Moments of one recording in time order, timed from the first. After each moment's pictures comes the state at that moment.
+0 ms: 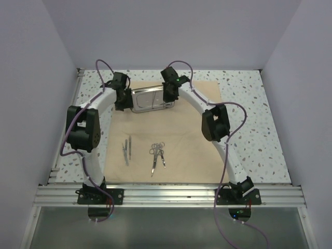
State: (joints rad) left arm -0.17 1.97 1.50 -0.61 -0.06 -0.33; right arm 0.55 2.57 2.40 -0.82 0.10 0.49
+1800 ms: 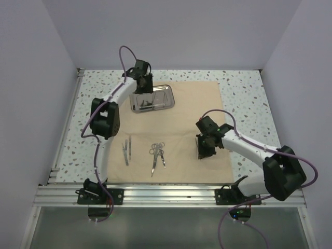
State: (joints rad) left arm -0.31 2.36 2.09 -0.65 -0.08 -0.34; right arm 0.60 1.38 0.80 -0.71 -0.03 0.59
